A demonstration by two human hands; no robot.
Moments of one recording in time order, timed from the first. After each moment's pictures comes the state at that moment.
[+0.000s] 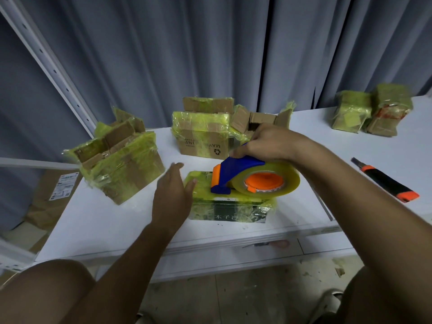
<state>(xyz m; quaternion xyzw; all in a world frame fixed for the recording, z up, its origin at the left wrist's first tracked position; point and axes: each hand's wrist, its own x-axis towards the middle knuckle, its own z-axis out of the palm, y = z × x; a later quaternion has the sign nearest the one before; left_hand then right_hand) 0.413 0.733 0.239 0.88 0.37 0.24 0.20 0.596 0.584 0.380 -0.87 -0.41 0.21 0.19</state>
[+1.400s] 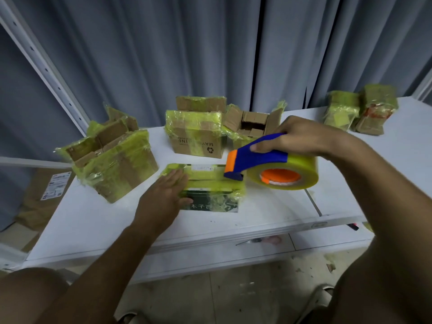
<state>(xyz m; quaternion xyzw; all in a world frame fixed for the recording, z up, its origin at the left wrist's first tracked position) 0.393 0.746 0.230 0.97 0.18 0.14 0.03 0.614 0.525 0.398 -0.87 -0.39 0.19 0.23</state>
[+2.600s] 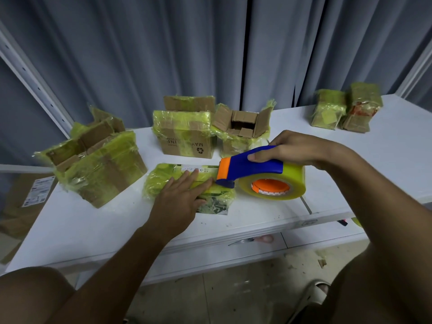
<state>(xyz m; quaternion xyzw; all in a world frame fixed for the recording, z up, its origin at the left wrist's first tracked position) 0.425 0.715 0.225 0.98 0.12 0.13 0.02 0.636 0.510 0.367 -0.85 -0.35 0.28 0.27</state>
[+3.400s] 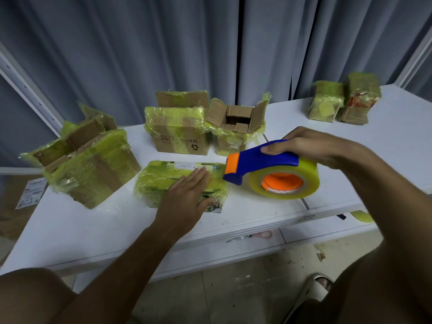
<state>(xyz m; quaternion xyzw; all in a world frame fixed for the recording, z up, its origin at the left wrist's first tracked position) 0.443 0.698 0.218 0.98 0.10 0.16 0.06 0.658 0.486 0.352 -0.83 -0.31 0.31 0.34</state>
